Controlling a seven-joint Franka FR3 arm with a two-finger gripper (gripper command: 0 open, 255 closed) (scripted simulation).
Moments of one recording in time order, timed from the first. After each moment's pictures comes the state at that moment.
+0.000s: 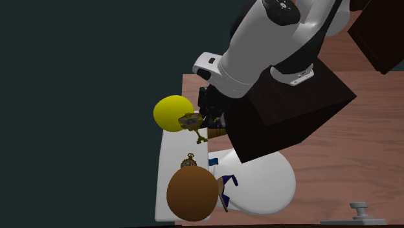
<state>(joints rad) -0.23 0.08 0.72 -2.22 -0.48 2.52 0.78</state>
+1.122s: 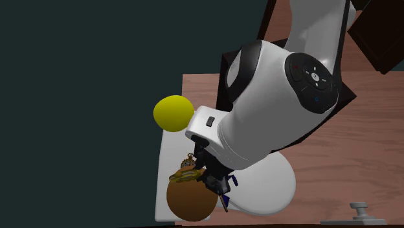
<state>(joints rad) 0.08 0.50 0.68 -1.69 -0.74 2.21 1.01</state>
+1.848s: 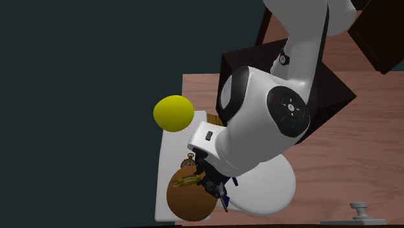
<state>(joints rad) 0.10 0.57 0.63 -1.72 -0.82 2.30 1.09</state>
